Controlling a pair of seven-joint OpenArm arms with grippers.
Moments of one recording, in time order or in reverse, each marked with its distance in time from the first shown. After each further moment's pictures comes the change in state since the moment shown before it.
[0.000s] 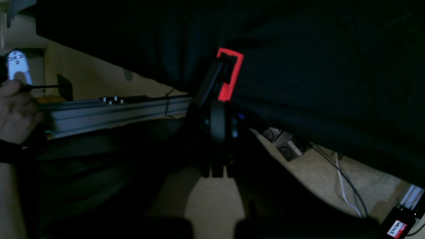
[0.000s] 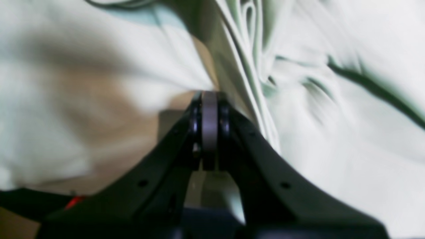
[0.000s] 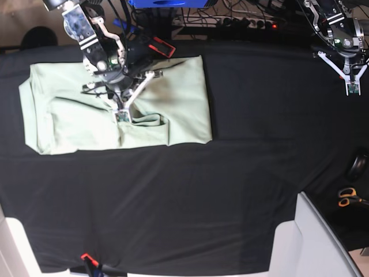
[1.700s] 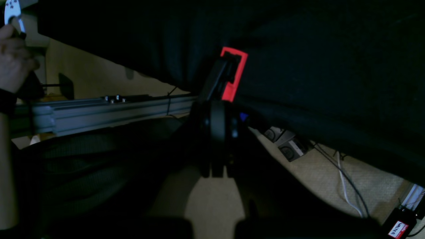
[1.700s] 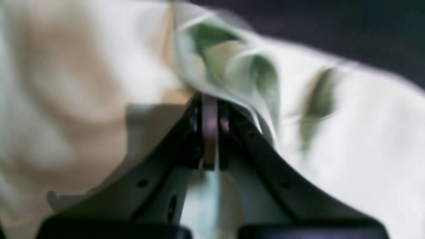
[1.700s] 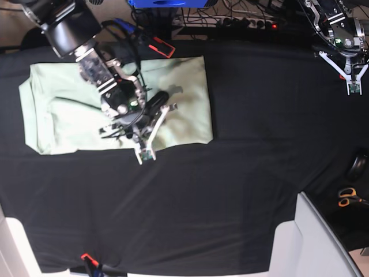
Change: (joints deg) left arm 0.0 -0.1 -0.3 0.0 0.1 0.0 0.0; right arm 18.3 -1.6 -8.0 -13.3 0.0 2.5 -0.9
